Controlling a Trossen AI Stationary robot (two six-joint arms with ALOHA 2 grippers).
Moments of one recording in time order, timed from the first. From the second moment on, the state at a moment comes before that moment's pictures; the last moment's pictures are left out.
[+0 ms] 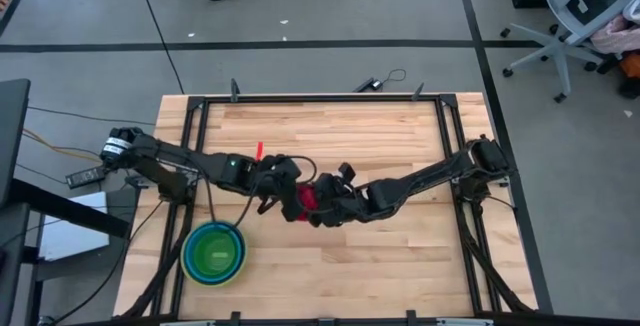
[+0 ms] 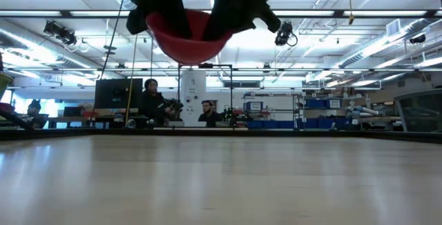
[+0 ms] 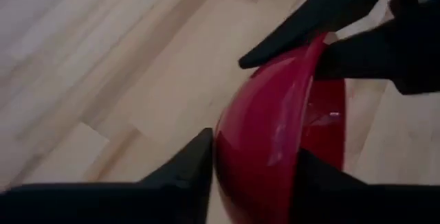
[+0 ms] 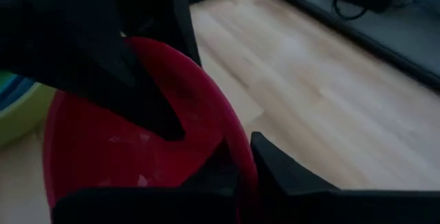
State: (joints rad) left arm -0.18 1.47 1.19 -0.66 -0.33 -0.71; right arm 0.30 1.86 1.42 -0.35 0.71 0.61
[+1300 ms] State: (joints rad) left arm -0.95 1.02 0.66 -0.87 -0.08 -1.65; right arm 0.13 1.79 1.71 -0.79 0.36 0.68
